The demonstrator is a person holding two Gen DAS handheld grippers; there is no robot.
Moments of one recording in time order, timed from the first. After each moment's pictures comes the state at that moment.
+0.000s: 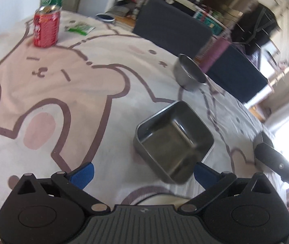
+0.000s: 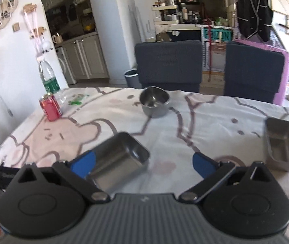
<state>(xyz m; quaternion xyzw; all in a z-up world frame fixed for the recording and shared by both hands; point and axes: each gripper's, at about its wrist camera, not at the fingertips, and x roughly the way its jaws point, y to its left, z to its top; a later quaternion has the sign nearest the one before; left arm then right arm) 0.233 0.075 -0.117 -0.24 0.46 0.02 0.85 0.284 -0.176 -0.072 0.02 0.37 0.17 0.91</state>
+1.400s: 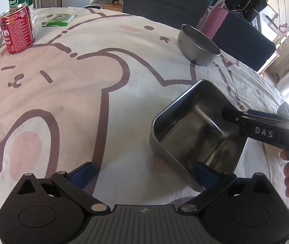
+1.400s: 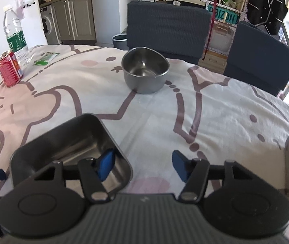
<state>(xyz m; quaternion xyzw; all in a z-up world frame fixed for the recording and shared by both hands) 0.280 0.071 -0.160 -0.14 0.51 0.00 0.85 0.382 -0.130 -0.150 -0.08 0.45 0.13 0.88</state>
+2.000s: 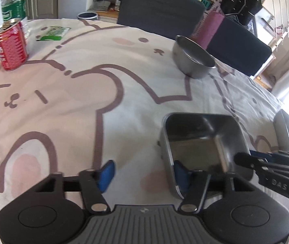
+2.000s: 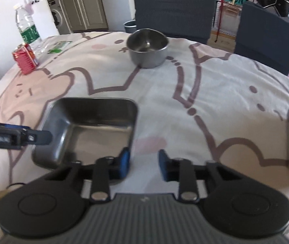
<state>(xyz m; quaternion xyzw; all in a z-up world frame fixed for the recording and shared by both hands) 0.297 0.068 -0.147 -0.13 0.50 -0.01 0.86 0.353 -0.163 -0.144 -0.05 0.50 0.18 0.85</state>
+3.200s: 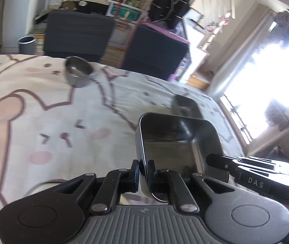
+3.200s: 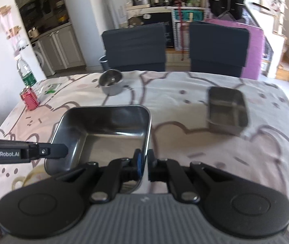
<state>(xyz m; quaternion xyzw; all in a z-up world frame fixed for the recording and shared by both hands) 0.203 -0.065 -0.054 -0.14 0.43 -0.19 0.87 0.227 -0.286 -0.046 0.03 0.43 0.10 0.90</state>
